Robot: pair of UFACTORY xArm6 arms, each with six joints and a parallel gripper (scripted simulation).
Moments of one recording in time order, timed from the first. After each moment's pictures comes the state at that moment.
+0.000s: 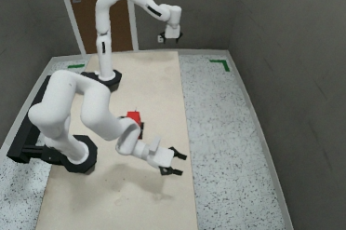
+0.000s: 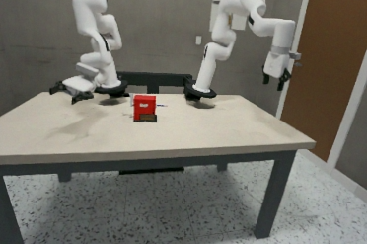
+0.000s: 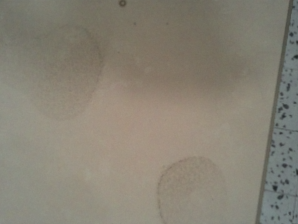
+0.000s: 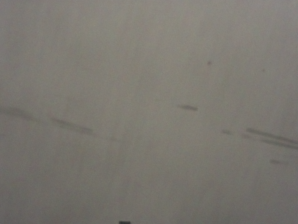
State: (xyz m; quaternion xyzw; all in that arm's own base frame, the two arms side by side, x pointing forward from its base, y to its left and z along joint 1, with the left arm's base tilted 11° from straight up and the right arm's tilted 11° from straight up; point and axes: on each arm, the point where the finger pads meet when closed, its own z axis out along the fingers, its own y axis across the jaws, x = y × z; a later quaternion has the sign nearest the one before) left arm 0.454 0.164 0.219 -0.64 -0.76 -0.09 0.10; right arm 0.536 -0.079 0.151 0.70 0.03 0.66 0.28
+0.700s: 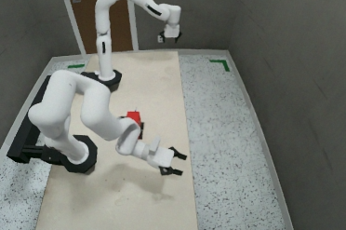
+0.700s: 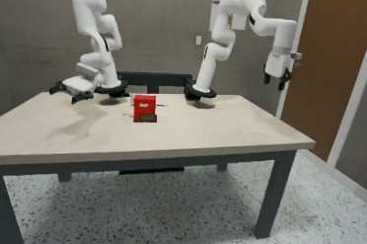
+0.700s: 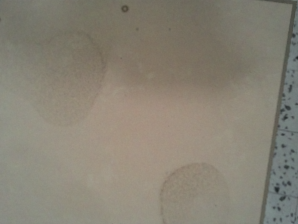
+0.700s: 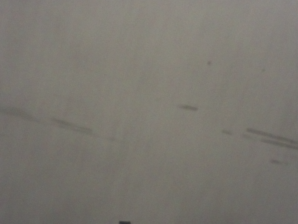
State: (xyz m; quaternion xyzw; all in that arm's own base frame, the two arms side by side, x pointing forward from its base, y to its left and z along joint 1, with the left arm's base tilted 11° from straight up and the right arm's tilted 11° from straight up) left arm 0.450 0.172 0.221 -0.64 -0.76 -0.09 0.10; right arm 0.536 -0.079 0.151 0.70 0.03 0.66 0.28
